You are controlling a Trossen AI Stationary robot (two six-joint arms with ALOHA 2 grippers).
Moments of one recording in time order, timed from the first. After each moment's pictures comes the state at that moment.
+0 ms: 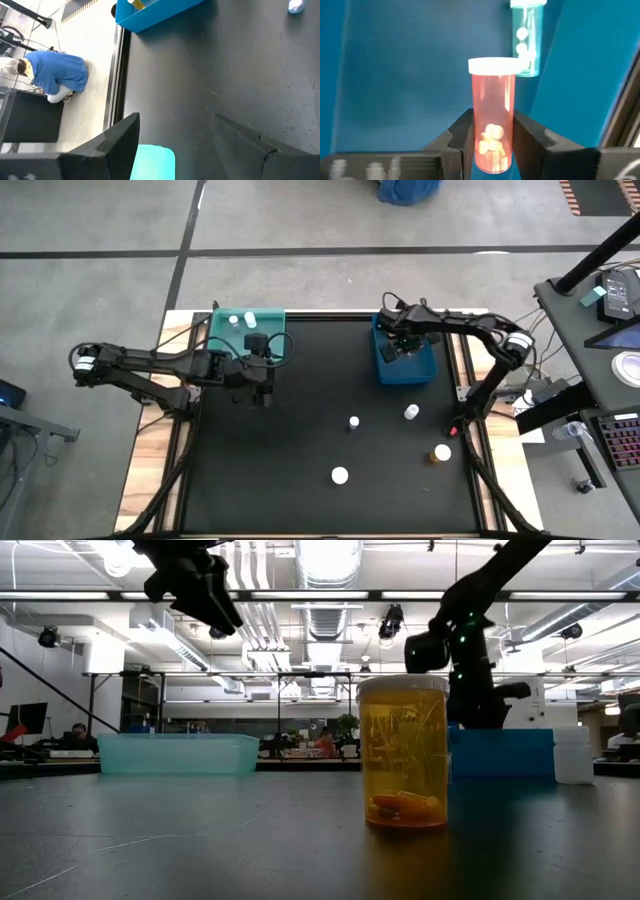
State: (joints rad) left arm -0.03 1.15 1.02 -0.63 -0.51 0.31; right arm -0.64 1.69 1.09 -0.99 0.26 0.60
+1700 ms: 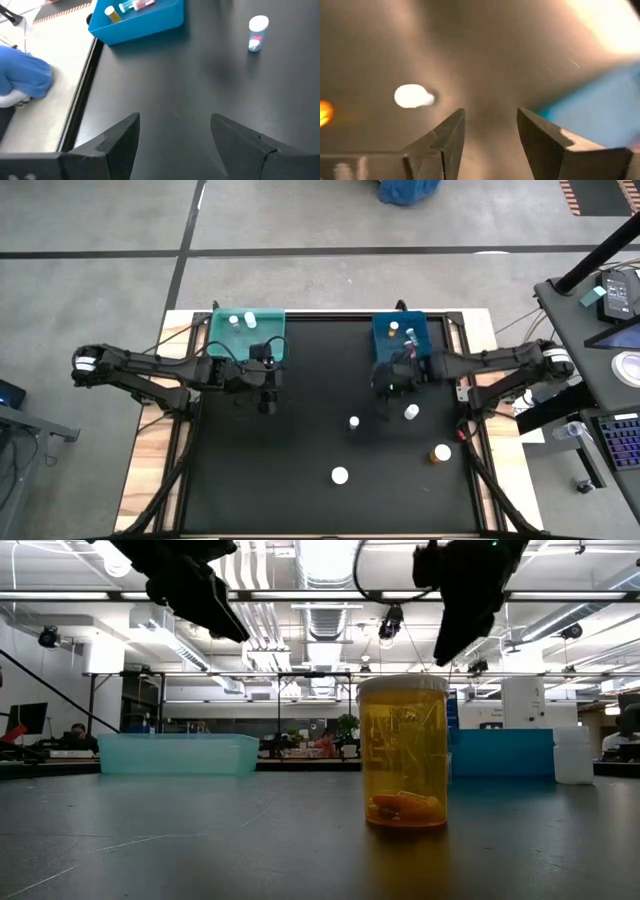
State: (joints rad) left arm -0.04 1.13 0.87 -0.42 -0.36 0.17; right arm 0.04 1.36 1.09 -0.81 0.17 0.39
